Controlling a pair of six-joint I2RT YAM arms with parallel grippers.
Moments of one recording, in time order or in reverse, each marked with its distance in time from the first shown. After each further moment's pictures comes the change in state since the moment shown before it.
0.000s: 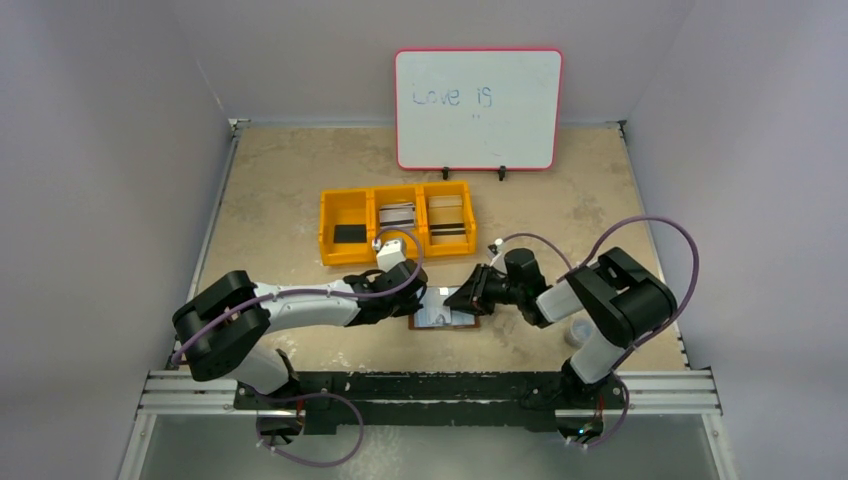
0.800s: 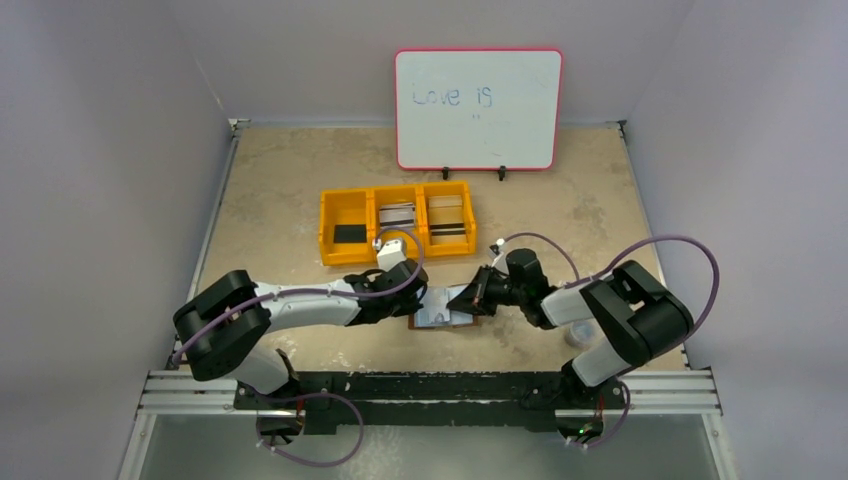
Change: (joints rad) left arm 0.001 0.004 0.006 -0.005 -0.002 0.004; right arm 0.019 -0.095 -0.009 -0.080 0.014 -0.001
